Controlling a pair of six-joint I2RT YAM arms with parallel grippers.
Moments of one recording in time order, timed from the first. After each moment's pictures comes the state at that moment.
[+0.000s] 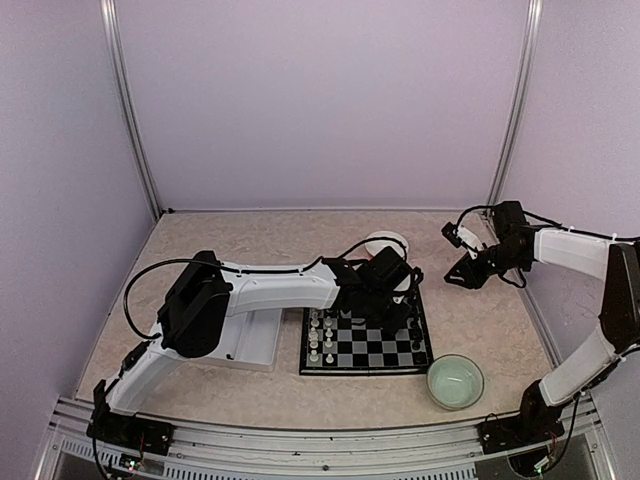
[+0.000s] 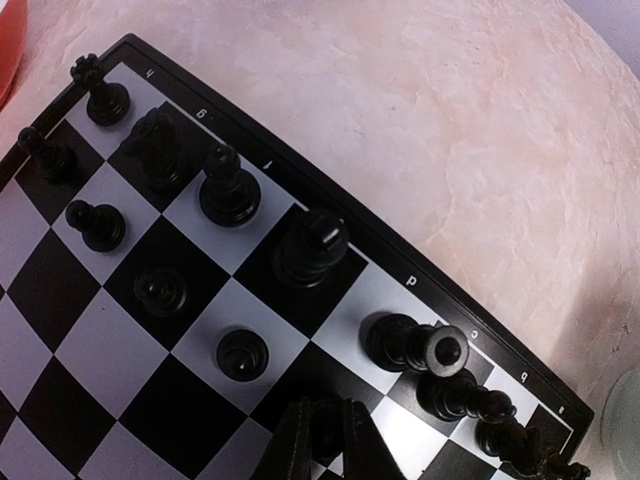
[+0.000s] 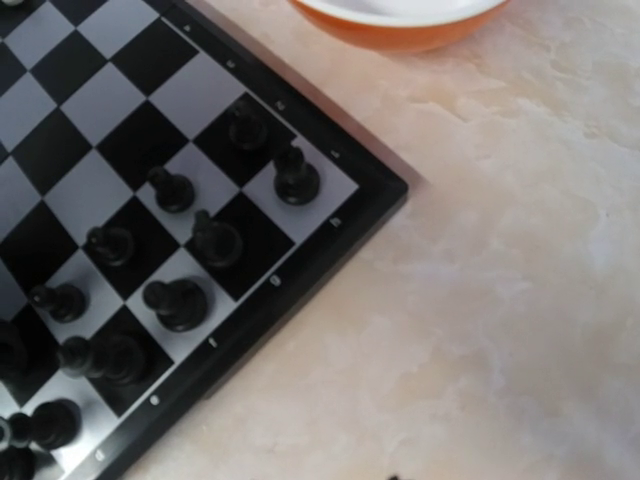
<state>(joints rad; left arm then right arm) -1.10 2.50 2.11 -0.49 0.02 -0.24 0.10 1.49 0.97 -0.46 -0.47 -0.52</state>
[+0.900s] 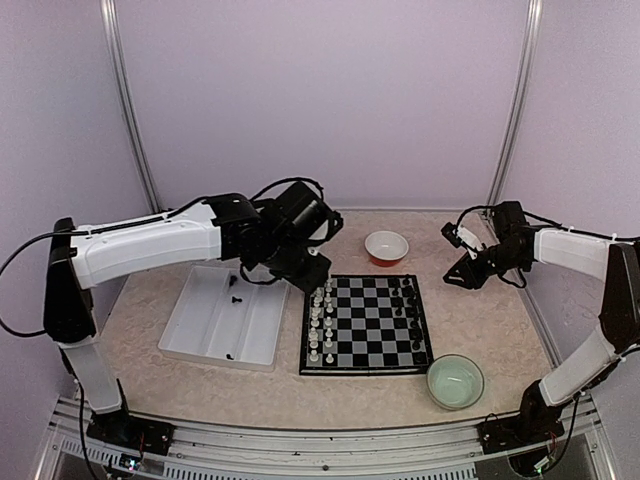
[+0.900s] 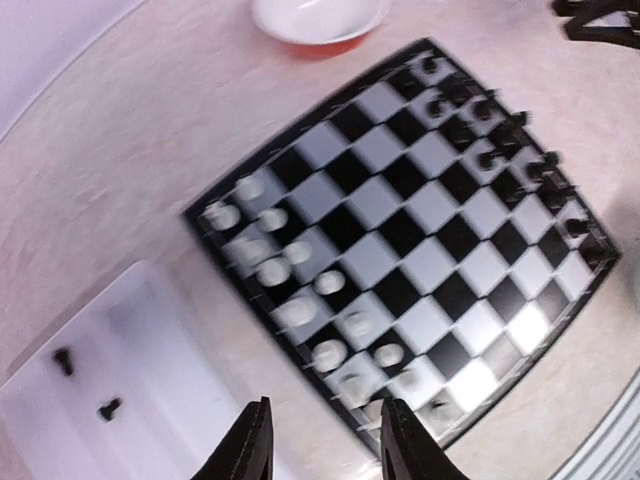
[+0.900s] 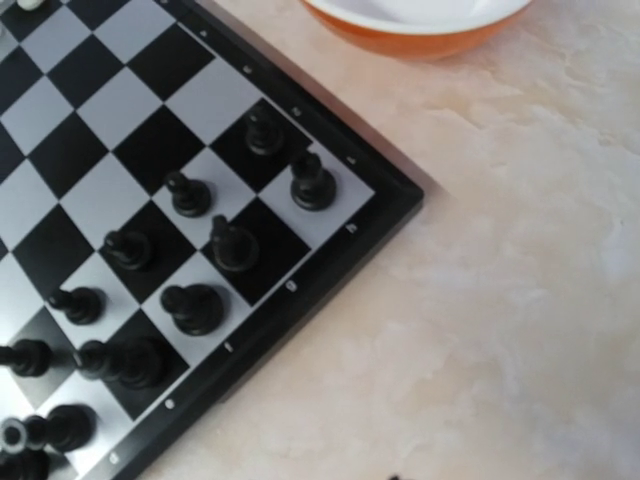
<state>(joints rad) -1.03 1.85 1.68 -0.77 -0.21 -0.23 0.10 1.49 0.97 -0.46 -0.49 -0.52</state>
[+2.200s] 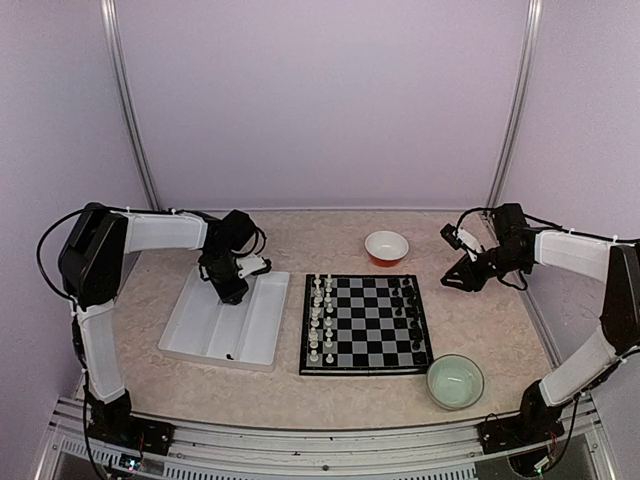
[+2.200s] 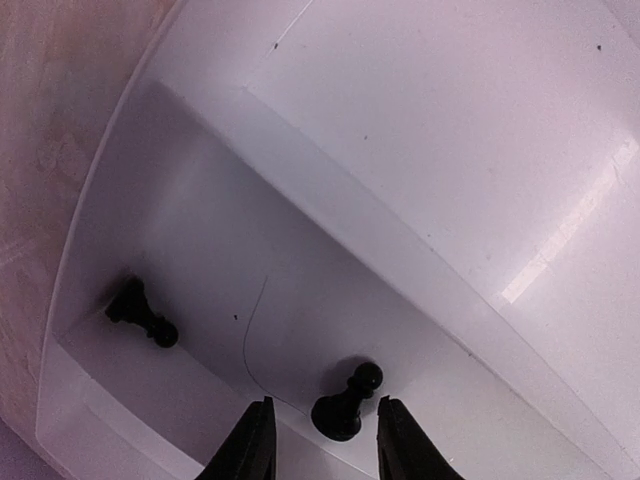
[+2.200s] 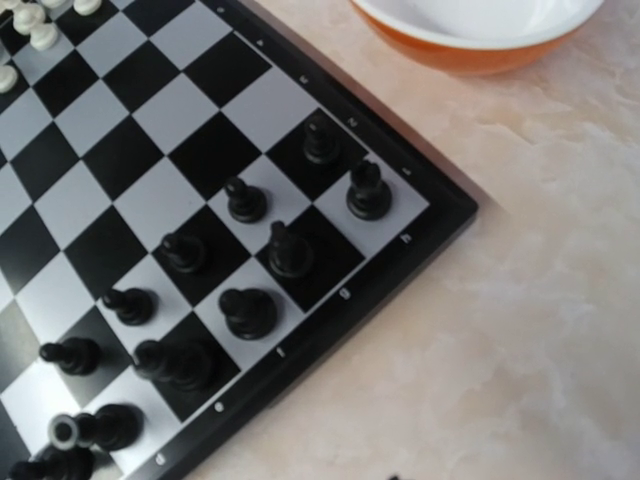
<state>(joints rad) -0.50 1.99 1.40 -0.78 -0.13 0.48 0.10 1.48 0.95 -0.47 -0.56 -0.53</state>
